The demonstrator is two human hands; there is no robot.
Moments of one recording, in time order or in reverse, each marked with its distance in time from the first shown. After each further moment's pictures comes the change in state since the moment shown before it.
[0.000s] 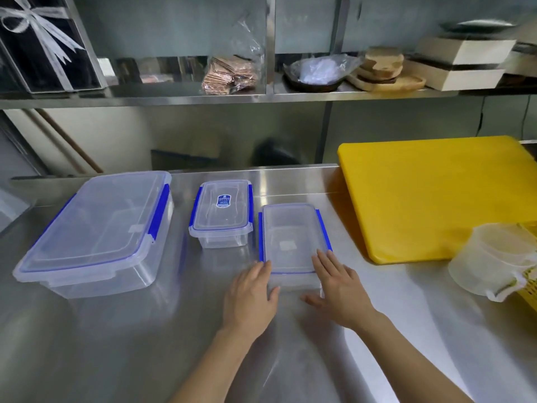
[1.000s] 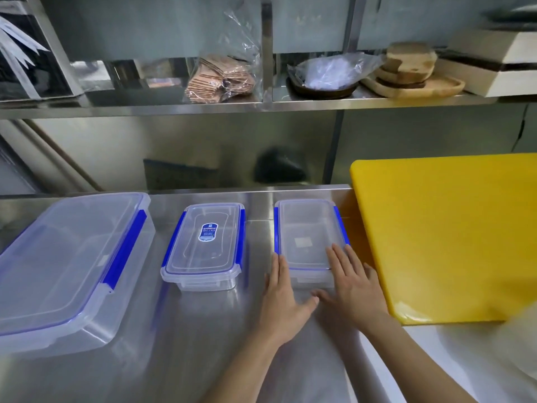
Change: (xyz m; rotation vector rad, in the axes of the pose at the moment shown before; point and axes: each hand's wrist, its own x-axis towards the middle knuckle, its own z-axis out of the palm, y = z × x) left_hand 0.118 0.037 0.055 -0.395 -0.210 -0.224; right_hand 0.120 0.068 0.002 -0.110 0.140 0.054
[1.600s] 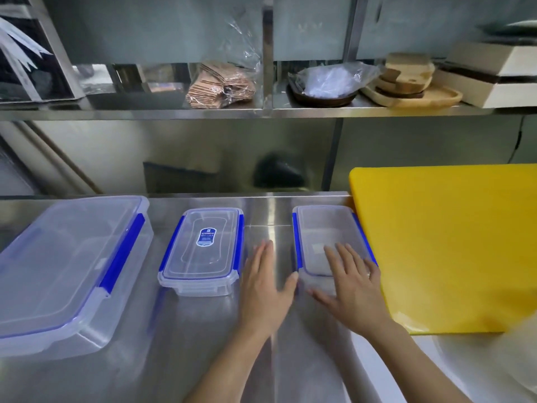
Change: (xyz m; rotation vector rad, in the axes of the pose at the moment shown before) left_hand 0.006 0.010 -0.030 -0.007 0.281 0.119; right_hand -0.005 -0.005 -0.030 0.154 0.149 -0.031
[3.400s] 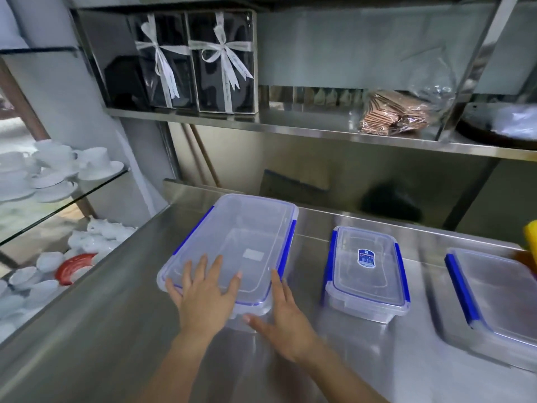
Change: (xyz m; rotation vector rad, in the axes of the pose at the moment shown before) left_hand -0.046 -0.214 -0.265 0.555 0.376 -0.496; right_hand 0.002 -0.340 0.086 0.687 -0.509 -0.280
